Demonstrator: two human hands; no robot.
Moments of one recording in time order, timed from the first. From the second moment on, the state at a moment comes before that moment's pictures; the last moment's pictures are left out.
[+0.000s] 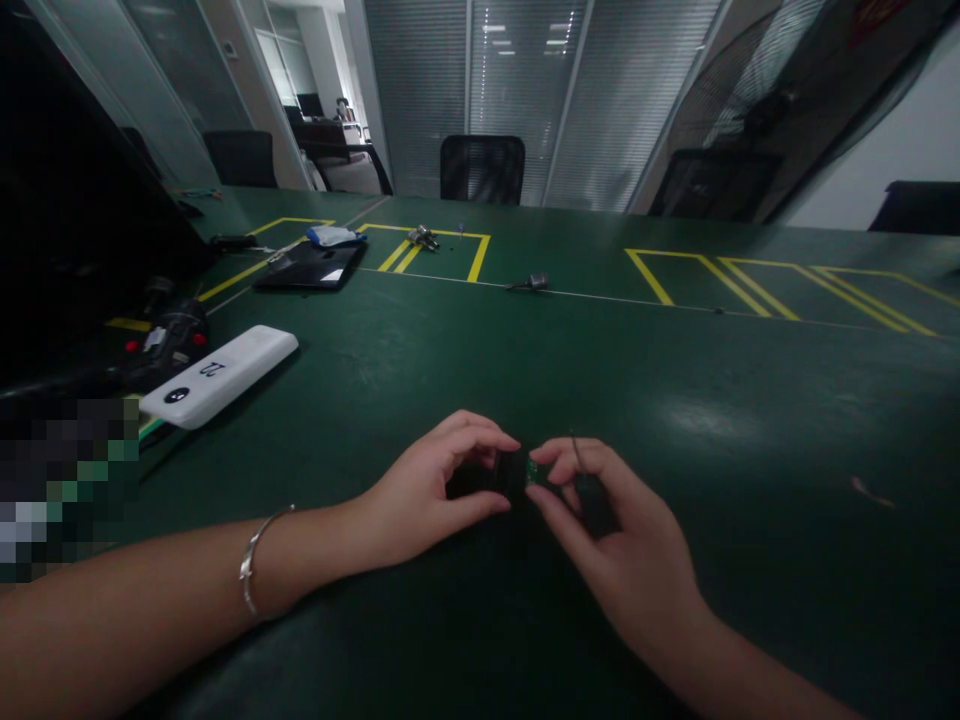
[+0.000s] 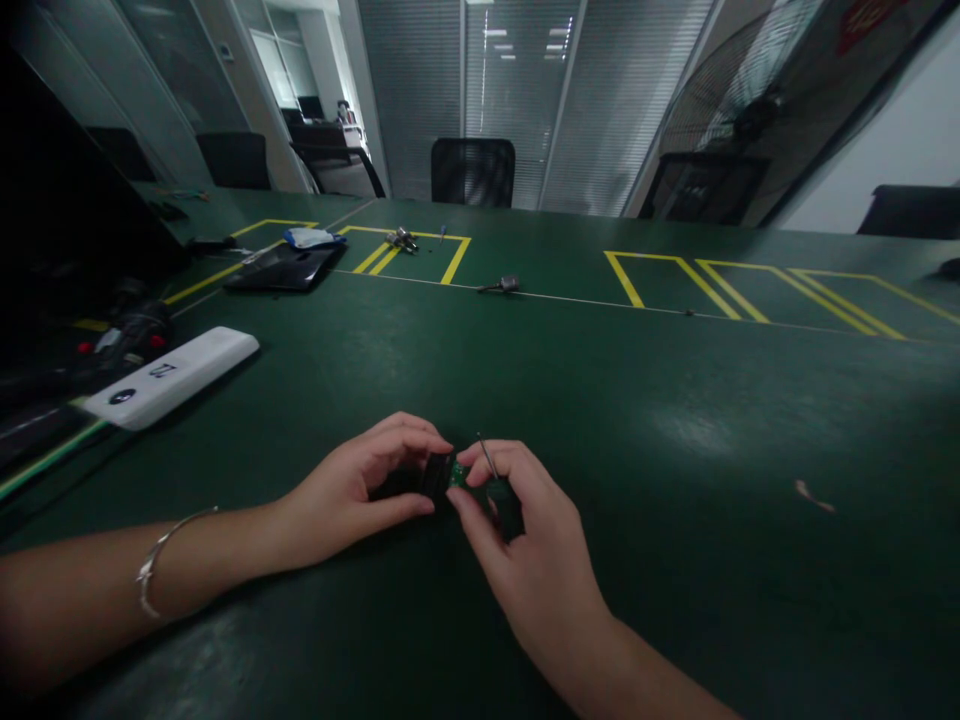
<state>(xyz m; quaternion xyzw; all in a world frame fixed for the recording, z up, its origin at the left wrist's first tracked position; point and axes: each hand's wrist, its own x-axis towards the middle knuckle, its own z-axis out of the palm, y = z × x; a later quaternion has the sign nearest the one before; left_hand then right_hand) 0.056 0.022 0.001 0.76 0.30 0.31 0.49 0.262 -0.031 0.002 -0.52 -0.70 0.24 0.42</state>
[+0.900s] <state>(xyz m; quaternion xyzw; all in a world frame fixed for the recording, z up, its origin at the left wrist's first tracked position) 0.060 0.019 -0.006 0.65 0.28 0.26 0.66 0.258 -0.031 0.005 -0.45 -0.76 0.24 0.39</state>
